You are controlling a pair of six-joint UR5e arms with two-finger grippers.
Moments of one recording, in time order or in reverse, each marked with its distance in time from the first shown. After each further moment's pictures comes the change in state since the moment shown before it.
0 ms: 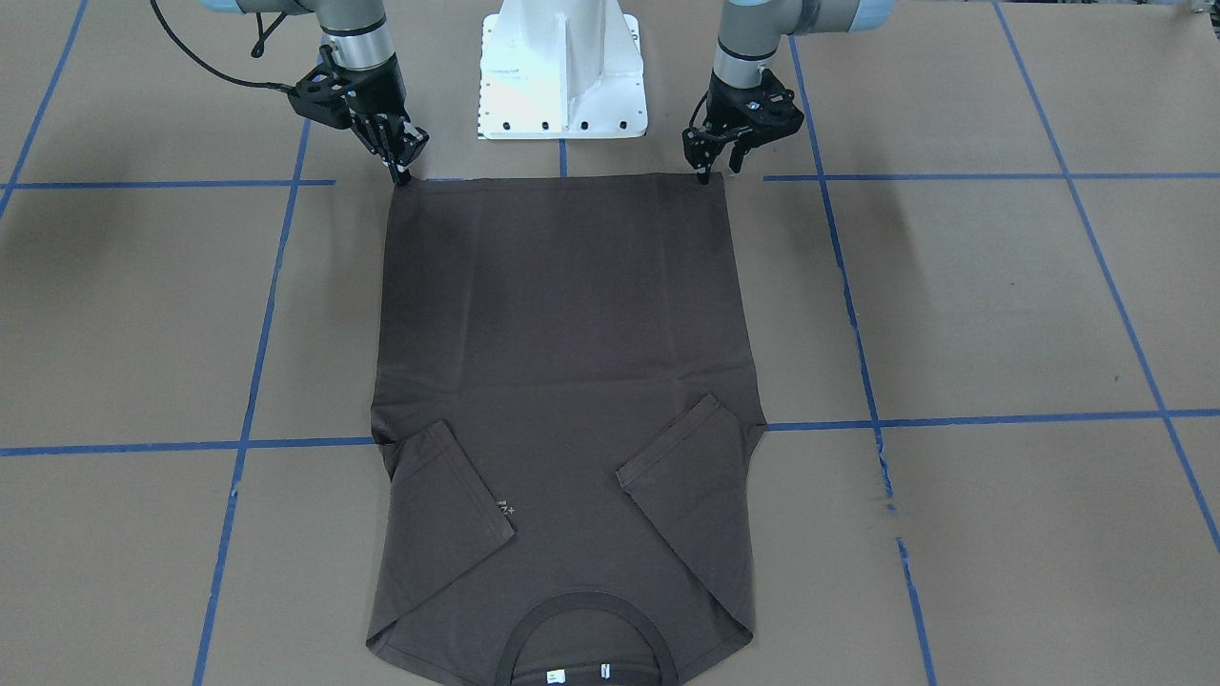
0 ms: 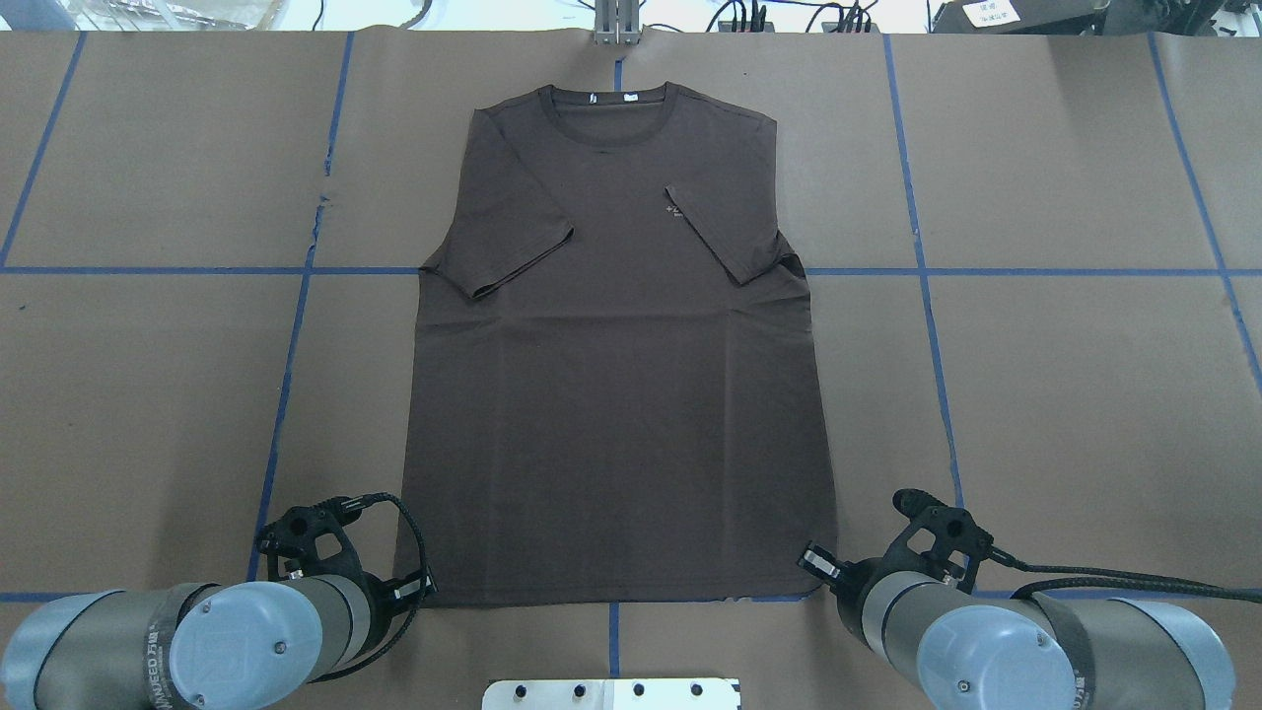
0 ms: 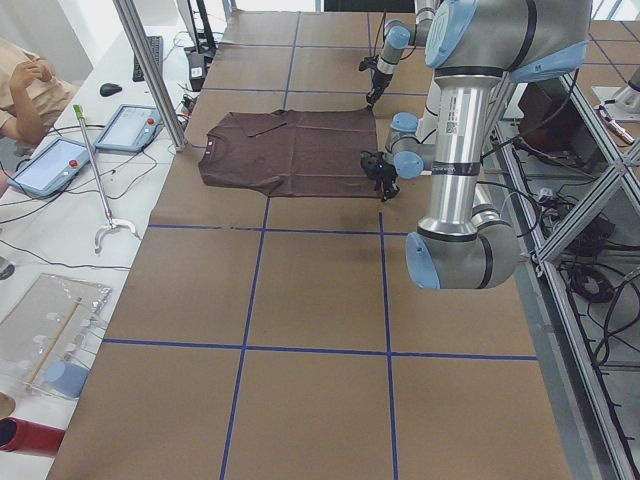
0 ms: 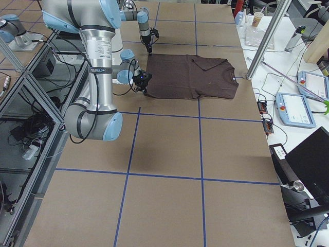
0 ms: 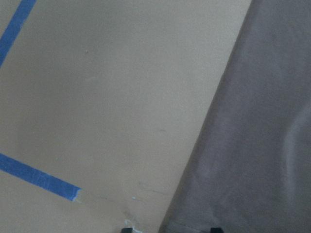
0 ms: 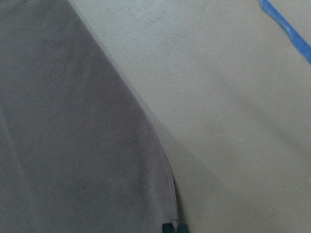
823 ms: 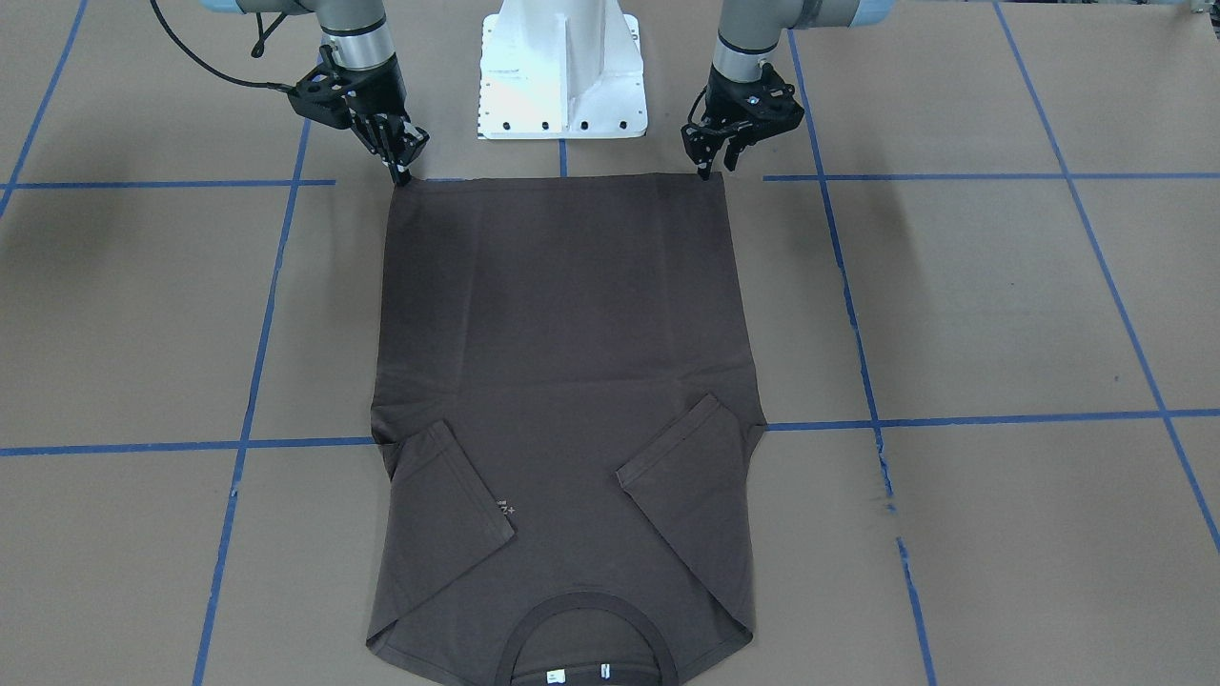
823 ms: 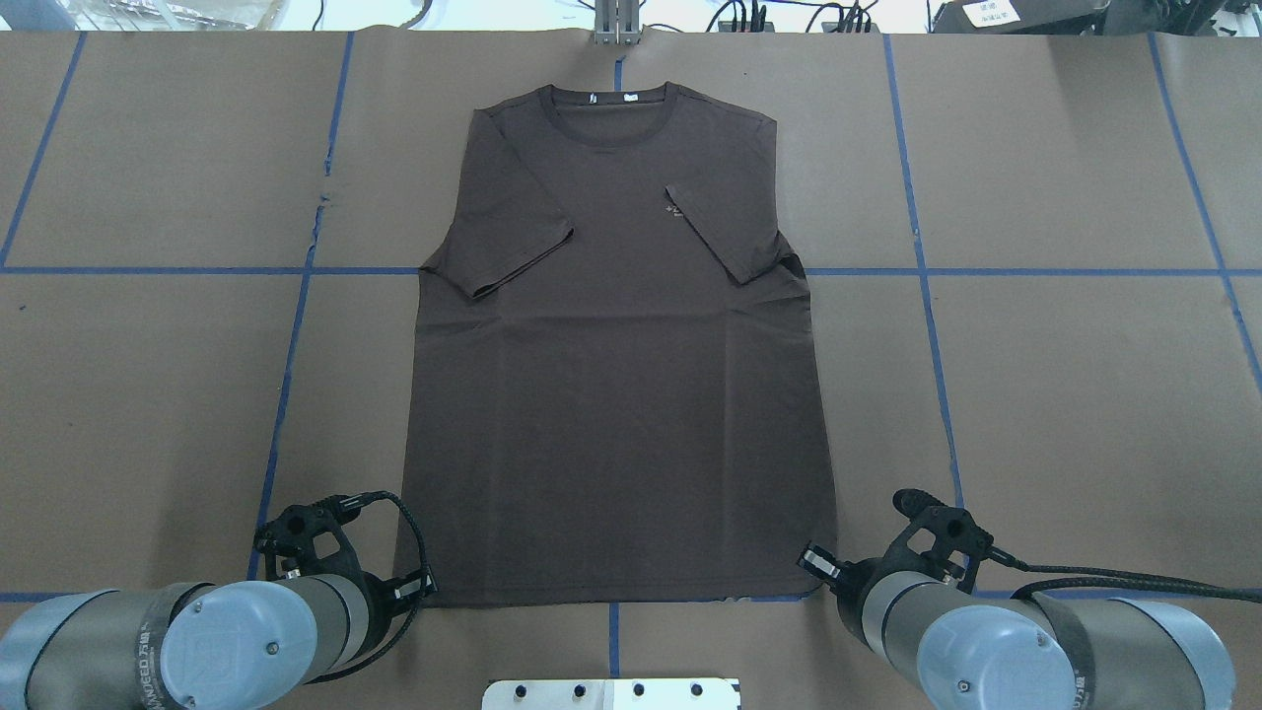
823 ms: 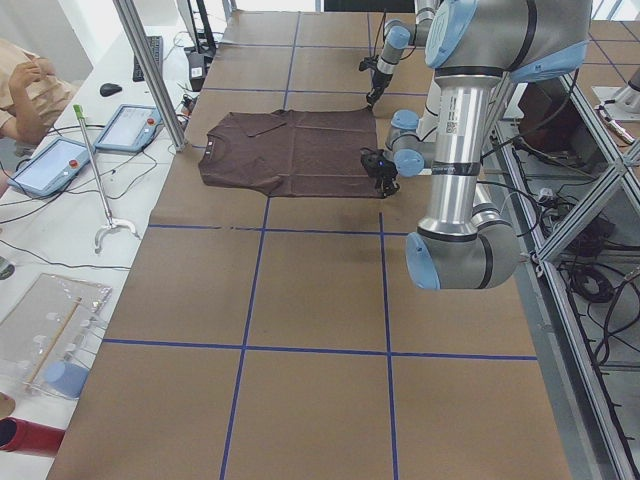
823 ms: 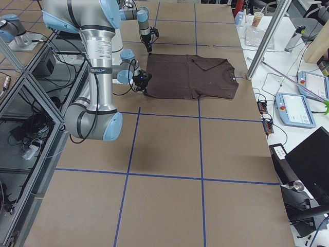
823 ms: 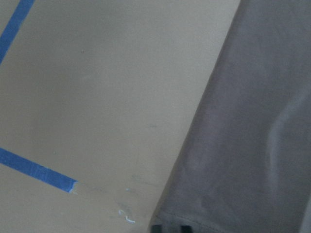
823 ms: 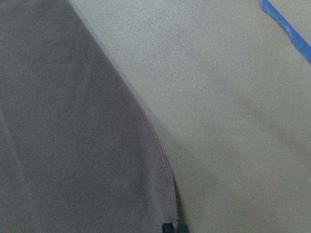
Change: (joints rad) left arm -0.001 0.001 -0.019 0.003 -0.001 -0.001; right arm 0.000 0.000 0.000 0.000 0.000 0.000
